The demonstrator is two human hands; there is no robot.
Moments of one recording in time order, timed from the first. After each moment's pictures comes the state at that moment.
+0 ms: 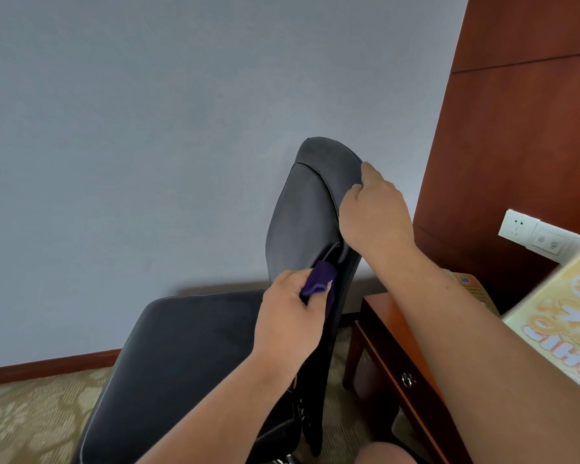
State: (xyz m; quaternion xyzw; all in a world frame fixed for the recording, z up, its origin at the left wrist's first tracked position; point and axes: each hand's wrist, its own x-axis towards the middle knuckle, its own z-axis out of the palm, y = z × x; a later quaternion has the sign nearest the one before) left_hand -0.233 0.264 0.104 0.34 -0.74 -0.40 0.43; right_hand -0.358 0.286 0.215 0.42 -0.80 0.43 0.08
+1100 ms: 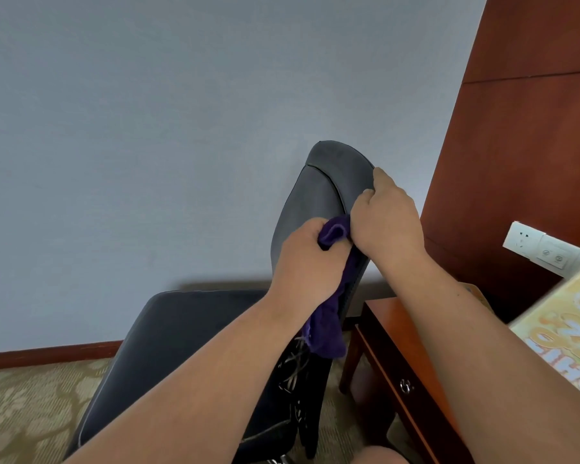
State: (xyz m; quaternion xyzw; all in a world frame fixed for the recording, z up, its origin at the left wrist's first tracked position) left_hand -0.251 0.247 0.161 0.29 -0.74 -0.41 0.45; right_hand -0.355 0.286 0.216 0.42 -0.80 0.41 0.11
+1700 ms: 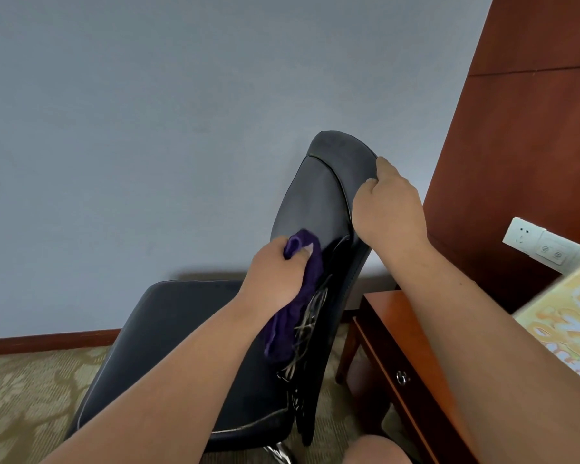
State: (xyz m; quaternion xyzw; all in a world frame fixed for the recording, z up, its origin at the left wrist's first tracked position) left_hand -0.225 0.214 0.123 0.37 -0.72 -0.45 0.38; right_hand -0.352 0.285 0.216 0.41 -0.81 0.40 0.13
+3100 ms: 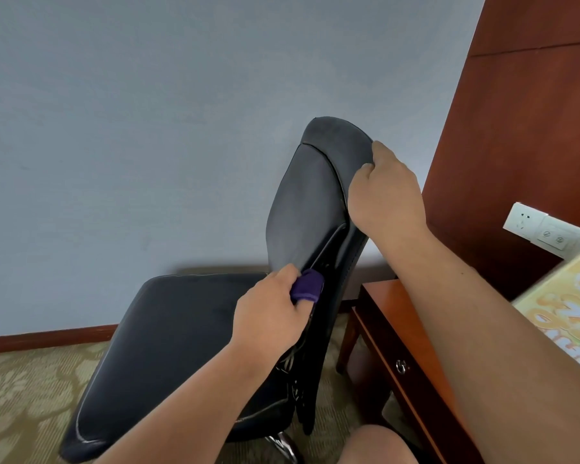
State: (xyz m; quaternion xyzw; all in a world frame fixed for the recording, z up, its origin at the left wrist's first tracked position) left_hand -0.218 0.240 0.071 0.38 -0.85 -0.17 0.33; right_hand -0.359 0.287 0.215 0.44 -0.80 0.40 0.12
